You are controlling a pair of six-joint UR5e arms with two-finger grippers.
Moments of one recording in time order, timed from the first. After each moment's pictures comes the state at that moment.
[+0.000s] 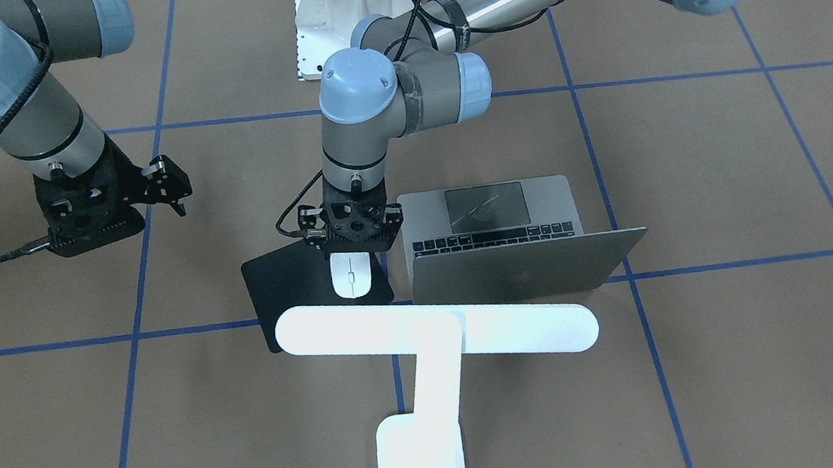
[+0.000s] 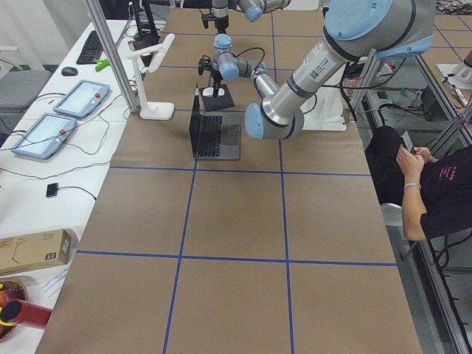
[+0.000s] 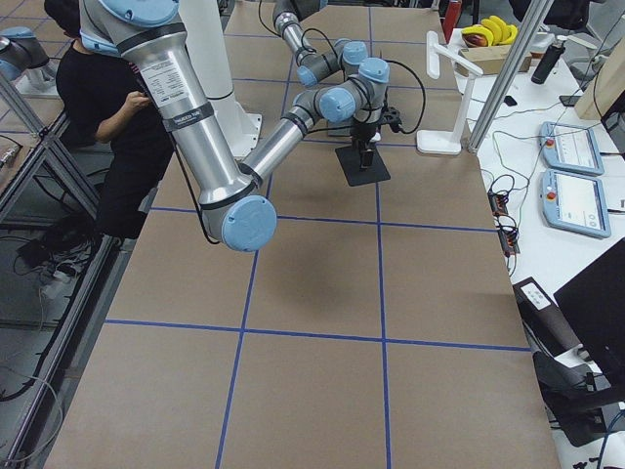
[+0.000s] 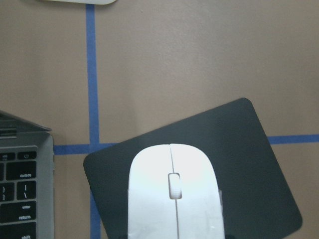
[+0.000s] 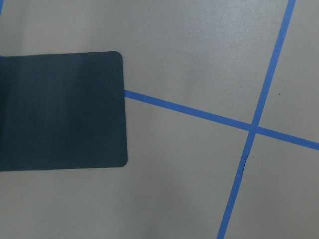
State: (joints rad) left arm -0.56 -2.60 -1.20 -1.86 -1.83 -1.22; right arm 0.90 -1.10 1.88 -1.83 2.16 0.56
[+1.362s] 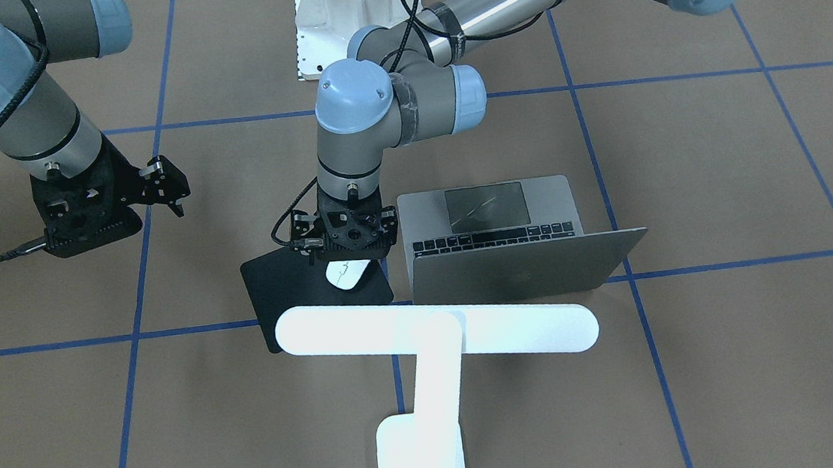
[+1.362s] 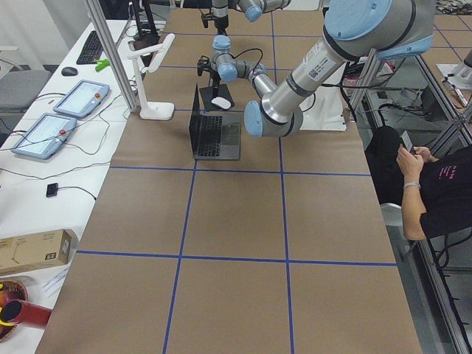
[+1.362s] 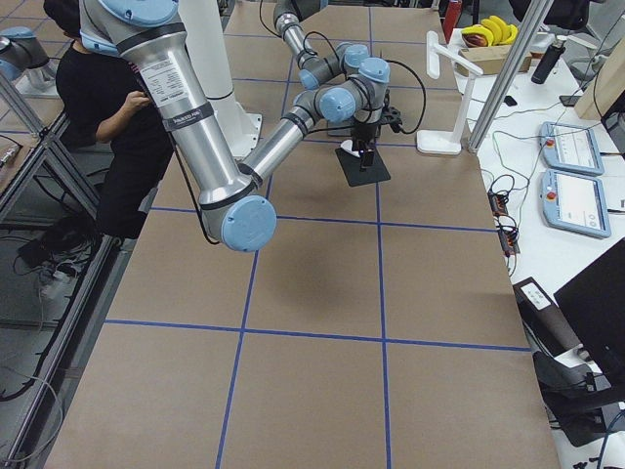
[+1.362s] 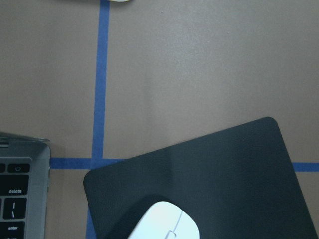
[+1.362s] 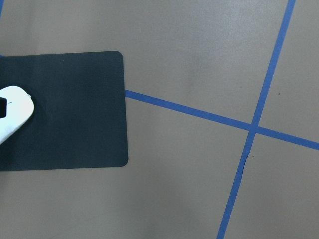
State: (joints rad) left arm -0.56 -2.61 -1.18 -1.91 -1.84 -1.27; right arm 0.91 -1.10 1.88 -1.83 2.16 0.56
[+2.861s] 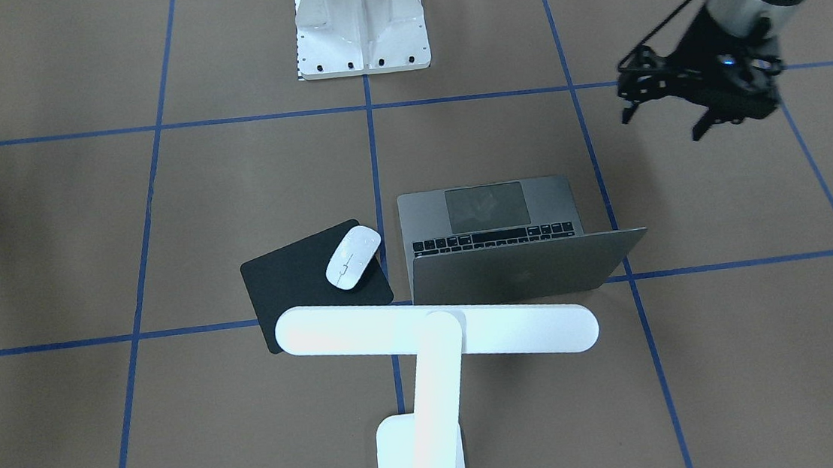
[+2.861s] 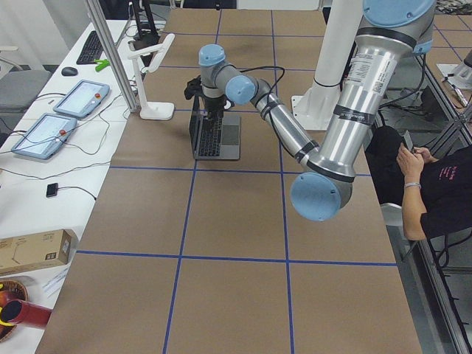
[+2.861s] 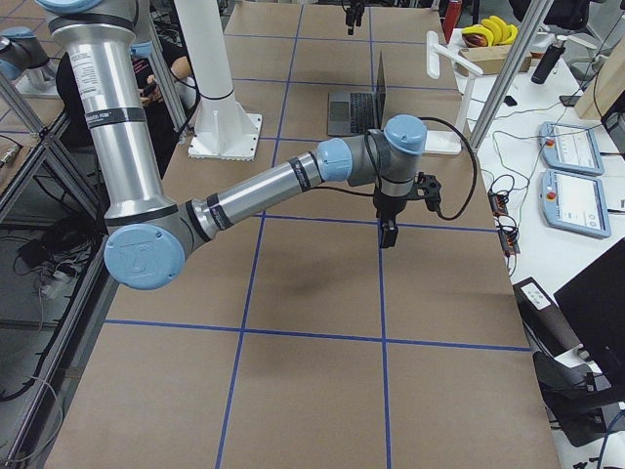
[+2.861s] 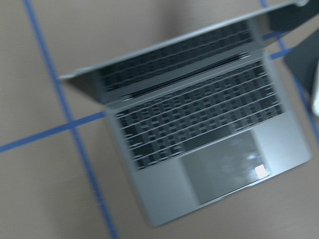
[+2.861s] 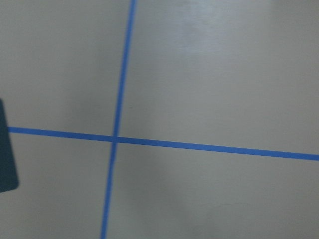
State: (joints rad) left arm -1.11 -1.85 -2.01 -1.39 -2.31 -0.32; right arm 1.42 -1.38 1.81 -1.84 2.31 0.17
